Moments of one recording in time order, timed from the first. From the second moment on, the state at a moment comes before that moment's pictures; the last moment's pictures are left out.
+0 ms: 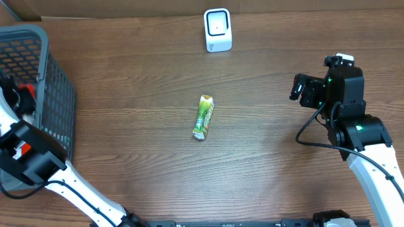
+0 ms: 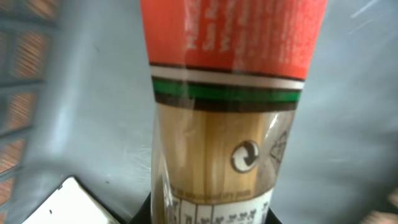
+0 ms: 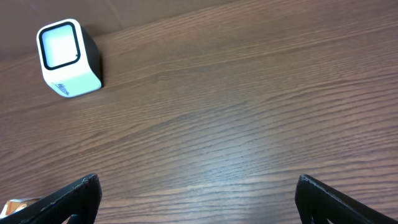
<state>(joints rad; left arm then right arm) 0.75 2.40 2.32 -1.32 -0.05 0.15 0.13 1.20 0.99 -0.49 0.12 0.31</state>
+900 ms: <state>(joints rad) 0.07 2.00 2.80 -1.64 0.22 -0.01 0.13 1.20 0.99 -0.50 0.12 0.31</state>
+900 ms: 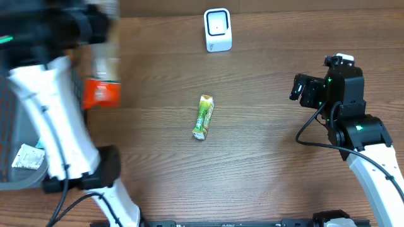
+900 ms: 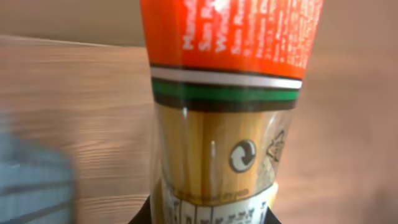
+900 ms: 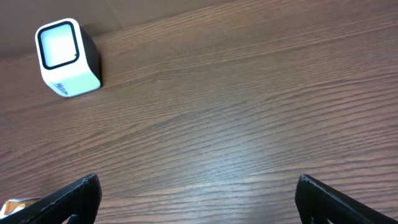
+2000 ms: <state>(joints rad) -0.29 2.23 1.85 -1.17 0.12 -0.23 0.13 1.20 0.99 -0.50 0.12 0.31</state>
